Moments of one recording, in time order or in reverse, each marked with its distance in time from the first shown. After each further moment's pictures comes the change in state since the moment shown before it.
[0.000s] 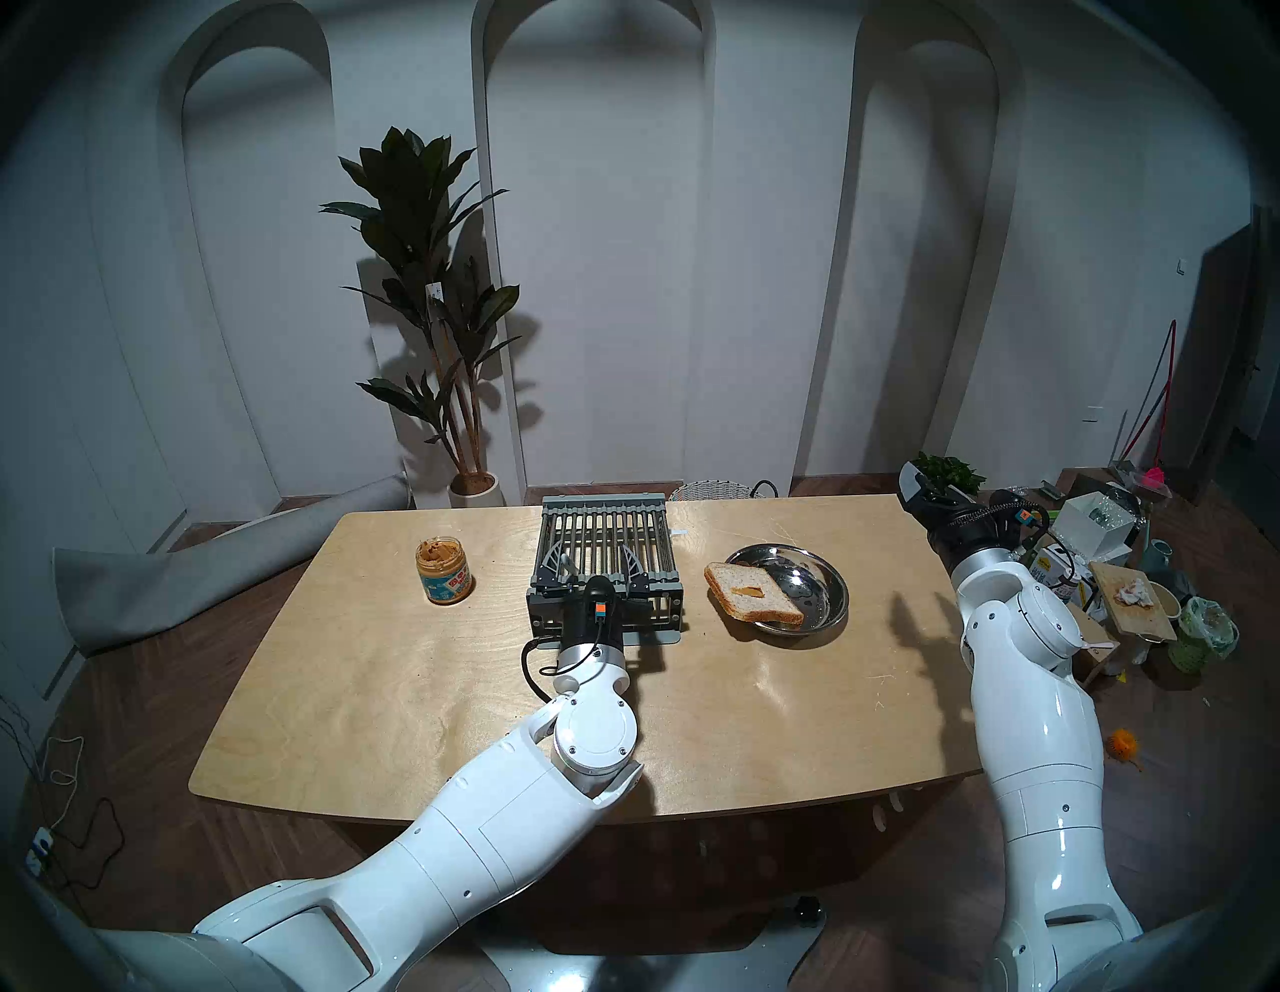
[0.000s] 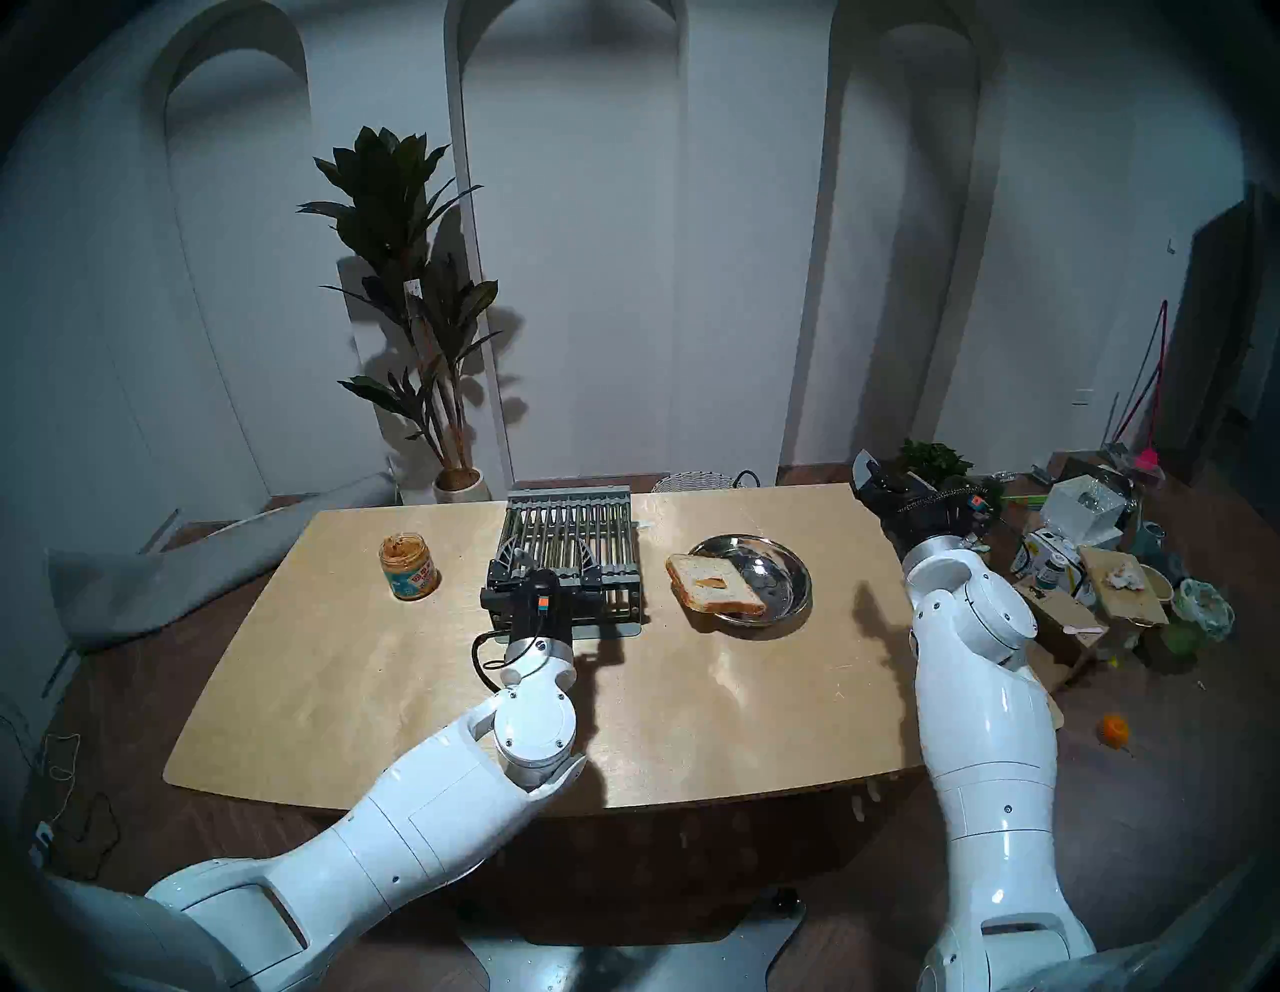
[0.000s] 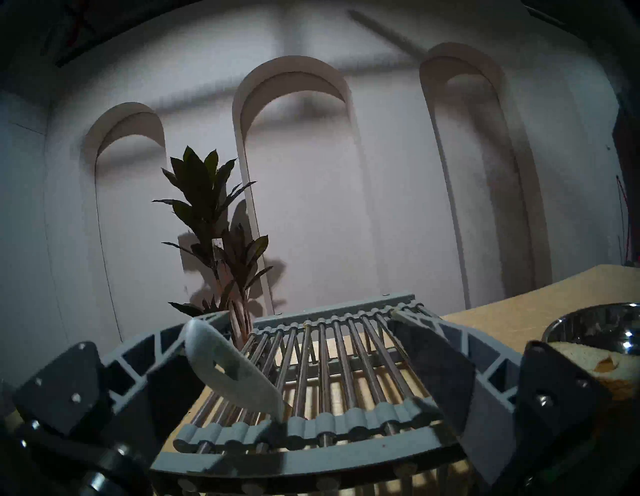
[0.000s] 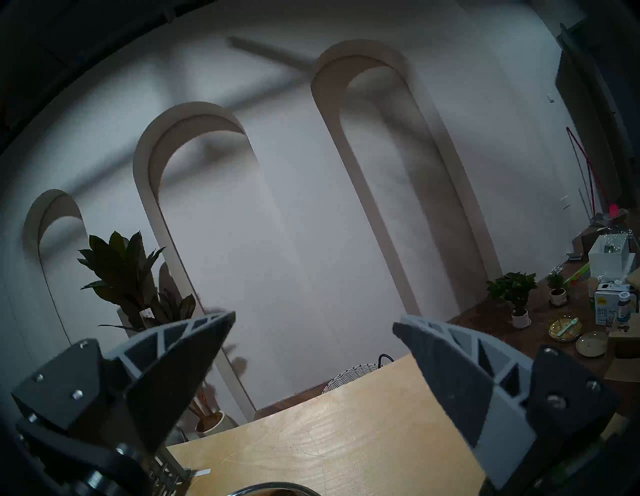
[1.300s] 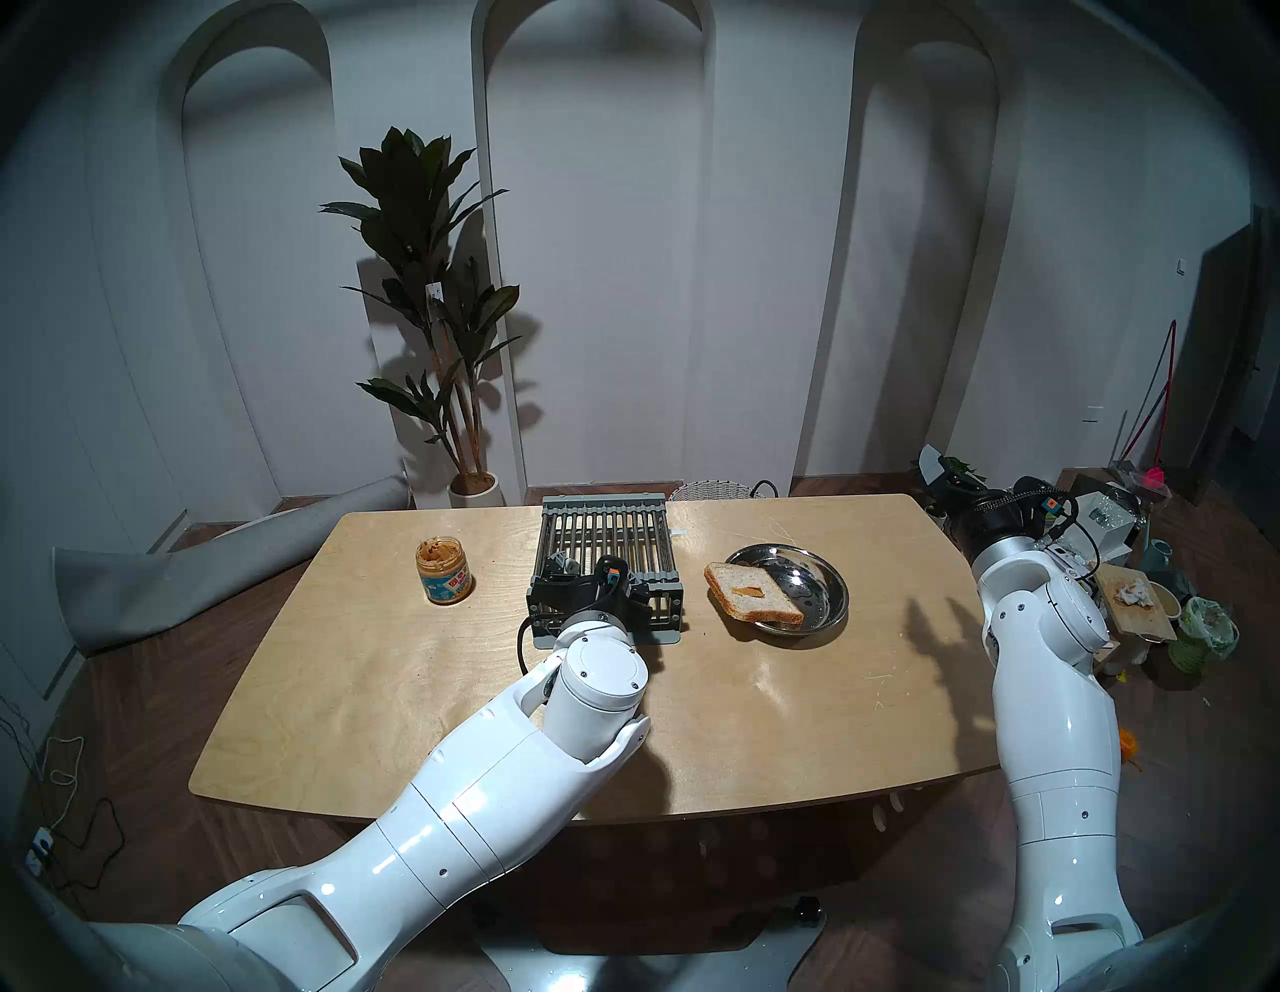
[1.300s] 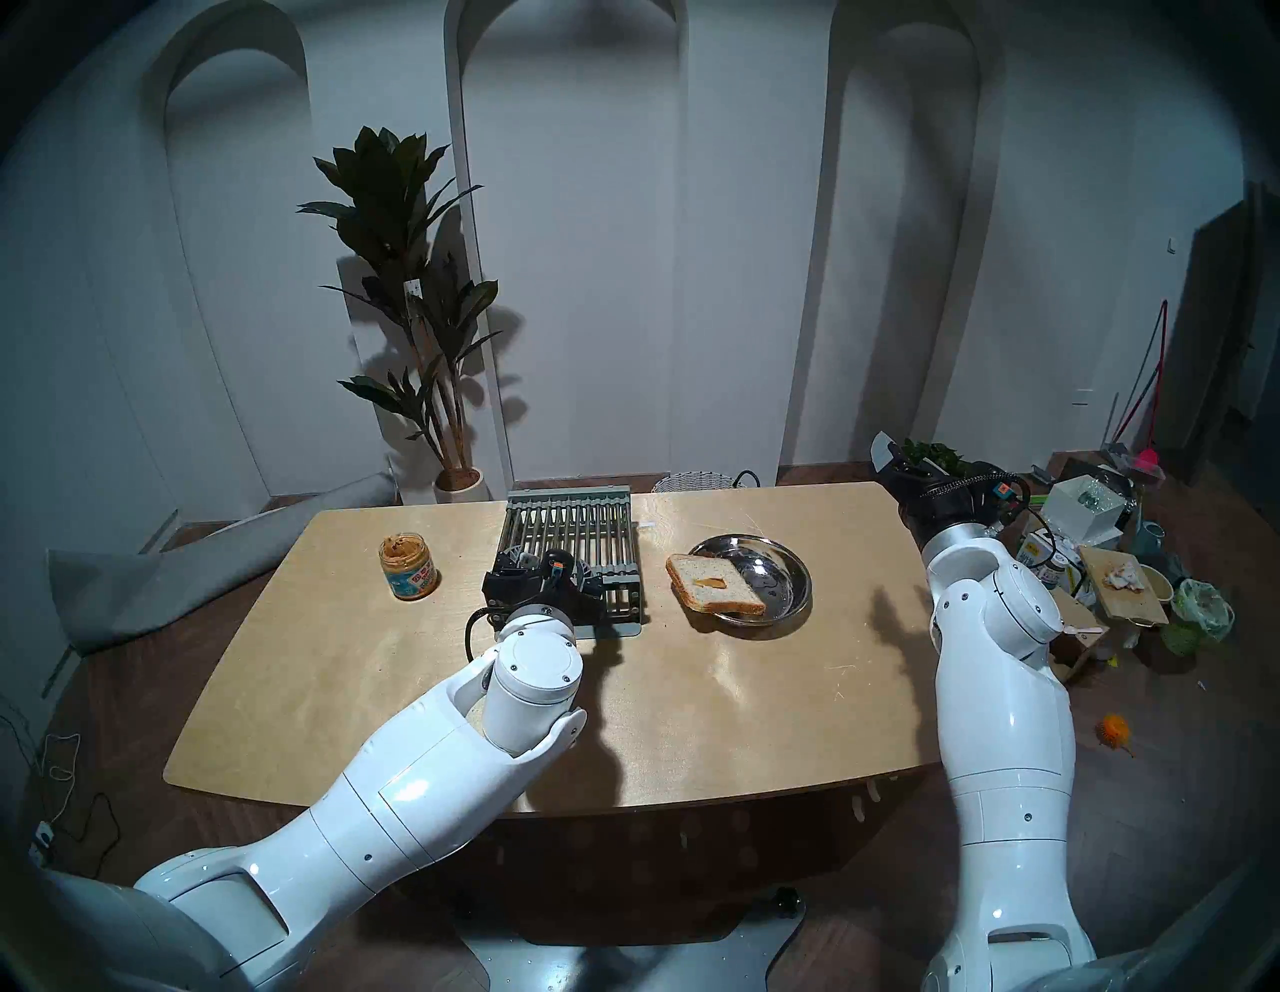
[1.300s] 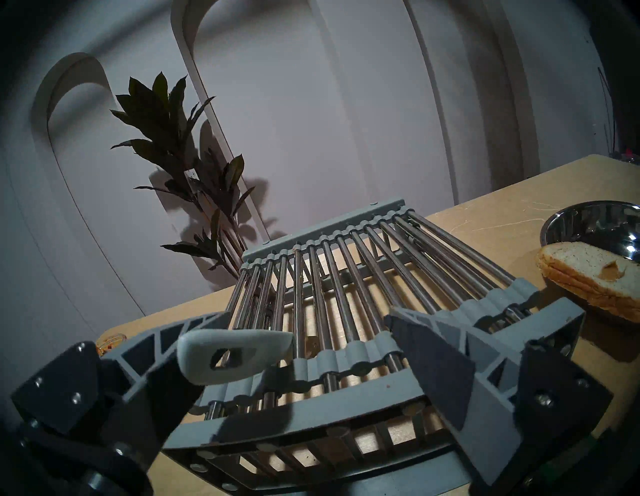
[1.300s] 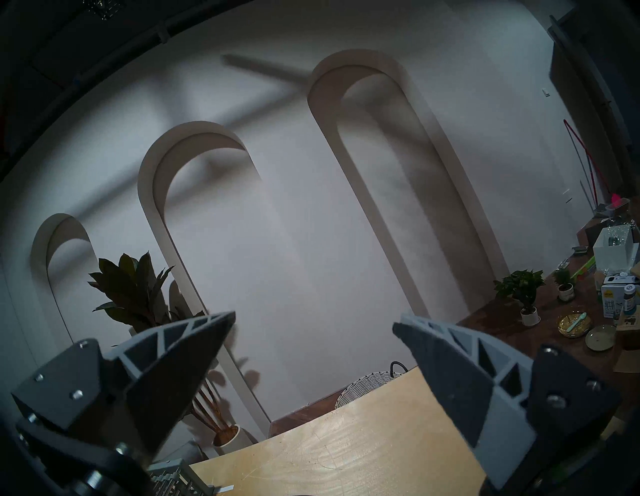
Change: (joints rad) left arm -0.024 0.033 -0.052 -0.200 -0.171 0.563 -0.091; right arm -0.022 -0.002 0.046 -0.092 0.075 0.071 -0.007
